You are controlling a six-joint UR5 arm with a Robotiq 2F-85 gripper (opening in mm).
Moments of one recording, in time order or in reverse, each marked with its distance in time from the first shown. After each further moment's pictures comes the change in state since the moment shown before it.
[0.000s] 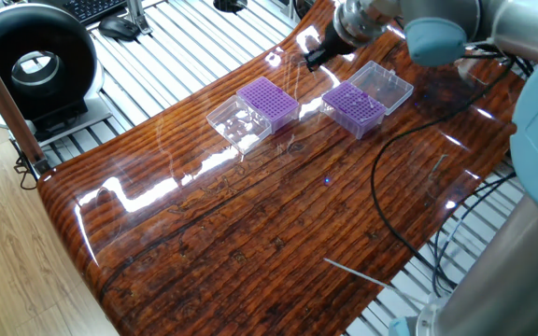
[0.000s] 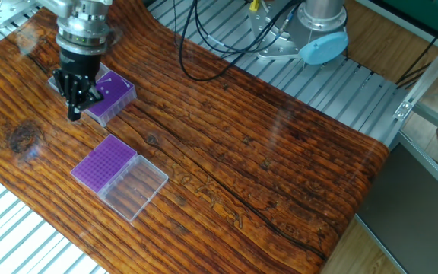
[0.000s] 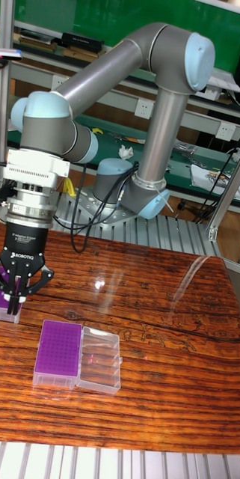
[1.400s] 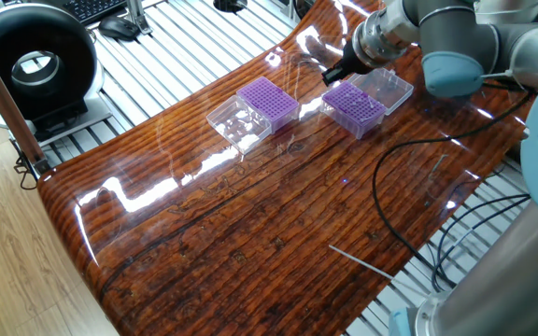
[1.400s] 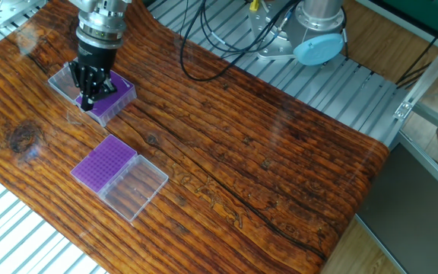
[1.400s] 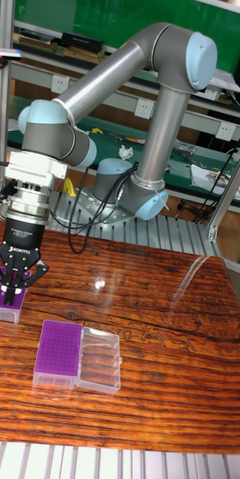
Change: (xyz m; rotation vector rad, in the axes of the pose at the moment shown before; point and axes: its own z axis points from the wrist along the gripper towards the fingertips) arm 0.042 -0.016 0.004 0.021 -0.024 0.011
